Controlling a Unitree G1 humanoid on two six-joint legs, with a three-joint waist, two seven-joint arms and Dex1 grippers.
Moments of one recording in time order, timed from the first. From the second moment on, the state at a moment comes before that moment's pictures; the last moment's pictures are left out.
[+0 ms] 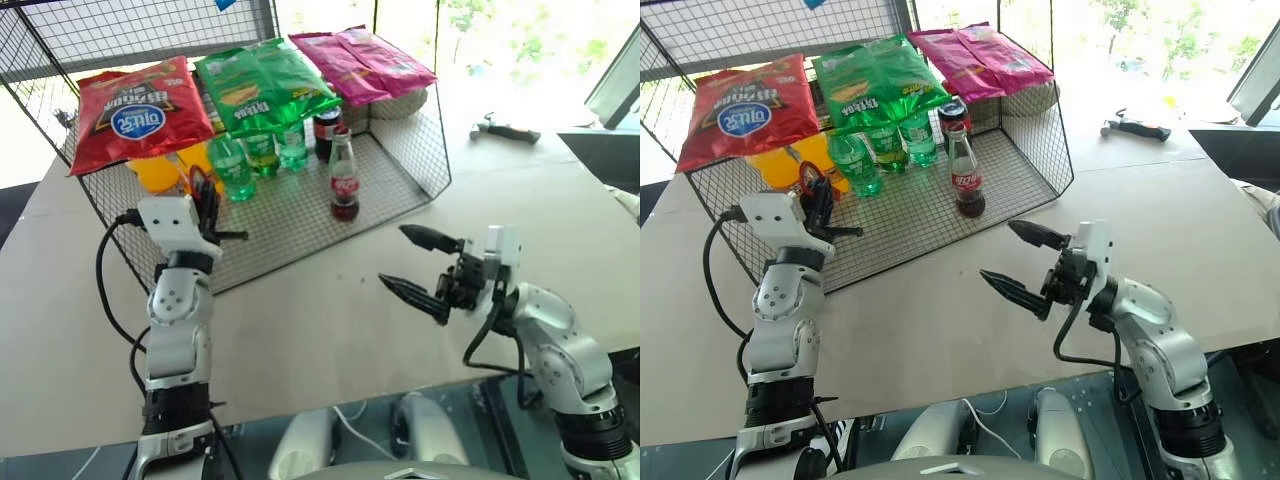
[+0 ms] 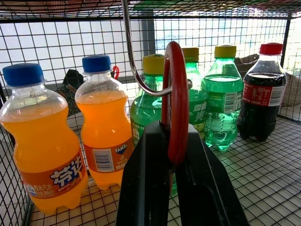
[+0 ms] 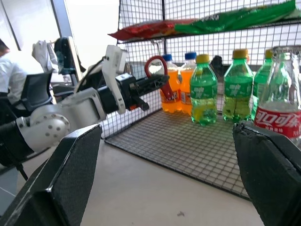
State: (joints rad) left arm -0.22 0.28 0.27 -0.11 -0.18 0.00 -0.13; right arm -0.14 -0.38 0.05 -0.44 0.64 0.28 0.87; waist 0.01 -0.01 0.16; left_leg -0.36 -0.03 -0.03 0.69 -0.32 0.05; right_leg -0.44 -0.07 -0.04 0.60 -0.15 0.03
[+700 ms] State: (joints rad) left arm -0.21 0.22 0.28 -0.23 -0.41 0.07 -0.17; right arm -0.18 -0.38 0.05 -0.47 0.68 0.30 0.84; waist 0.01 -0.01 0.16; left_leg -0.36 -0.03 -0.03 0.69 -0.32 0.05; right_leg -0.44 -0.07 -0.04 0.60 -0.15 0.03
